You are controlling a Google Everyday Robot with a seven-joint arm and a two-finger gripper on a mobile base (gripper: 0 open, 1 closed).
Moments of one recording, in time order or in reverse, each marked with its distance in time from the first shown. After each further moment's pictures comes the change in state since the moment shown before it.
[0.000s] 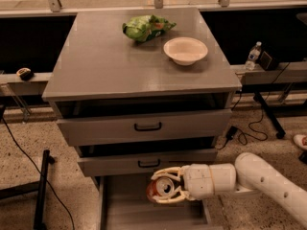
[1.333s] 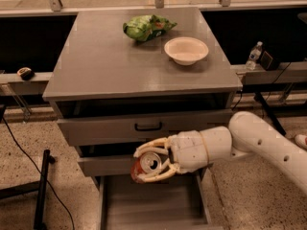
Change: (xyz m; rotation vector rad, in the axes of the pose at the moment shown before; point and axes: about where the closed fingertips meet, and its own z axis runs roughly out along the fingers) arm -0.129 -0.038 0.019 -0.140 -0.046 -0.088
